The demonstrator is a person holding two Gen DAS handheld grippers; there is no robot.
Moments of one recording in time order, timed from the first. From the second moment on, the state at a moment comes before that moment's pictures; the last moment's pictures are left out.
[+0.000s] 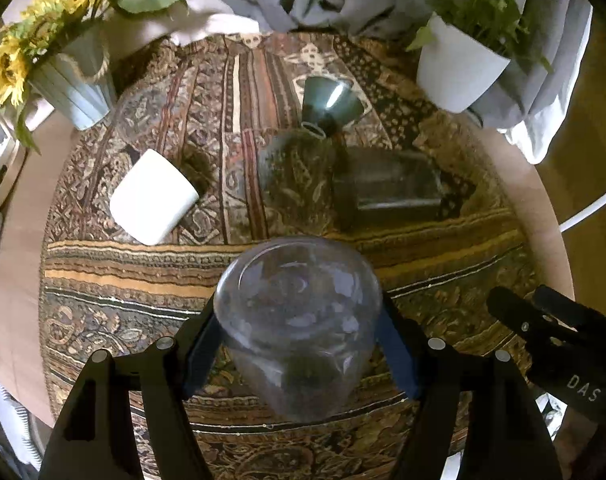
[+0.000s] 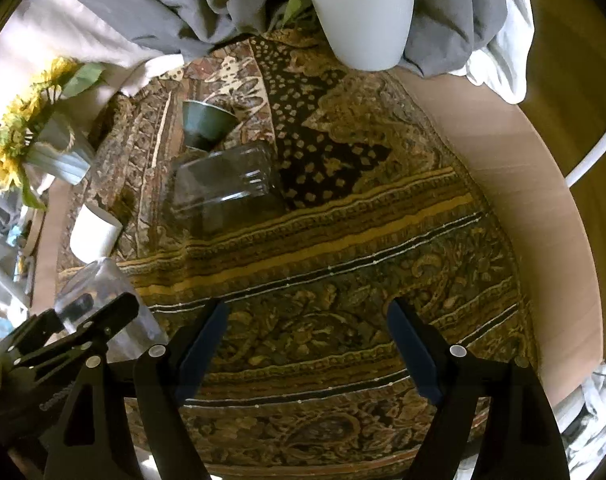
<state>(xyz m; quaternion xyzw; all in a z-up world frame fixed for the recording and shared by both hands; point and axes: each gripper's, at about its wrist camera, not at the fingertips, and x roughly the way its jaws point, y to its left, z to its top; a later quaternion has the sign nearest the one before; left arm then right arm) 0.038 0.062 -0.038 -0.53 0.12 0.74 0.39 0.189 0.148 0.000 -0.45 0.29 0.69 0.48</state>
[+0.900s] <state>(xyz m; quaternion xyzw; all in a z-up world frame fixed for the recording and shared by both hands) 0.062 0.042 -0.042 -0.51 0.11 0.77 0.38 0.189 0.131 0.007 -0.47 0.23 0.70 0.49</state>
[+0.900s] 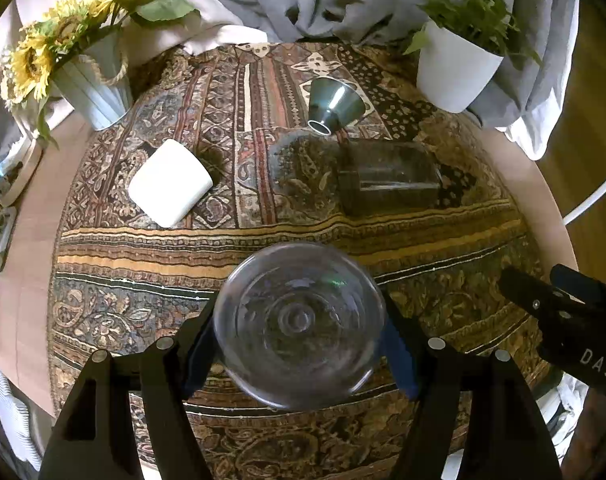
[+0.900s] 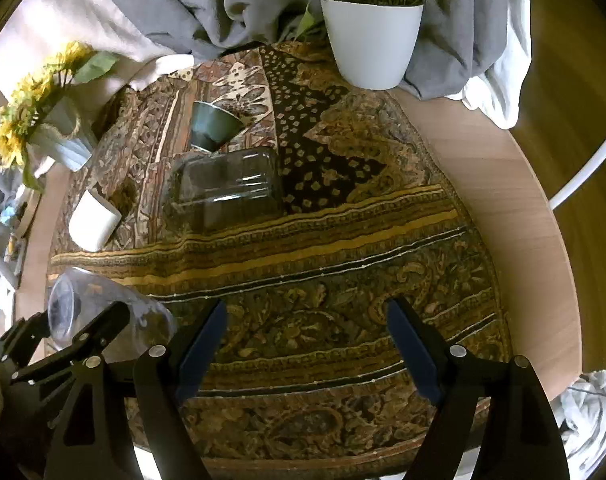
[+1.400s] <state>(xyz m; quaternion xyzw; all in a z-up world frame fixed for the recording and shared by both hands) 0.058 0.040 -0.035 -0.50 0.10 0.77 0.38 0.187 0.126 0.011 -0.46 0.22 0.71 0.49</state>
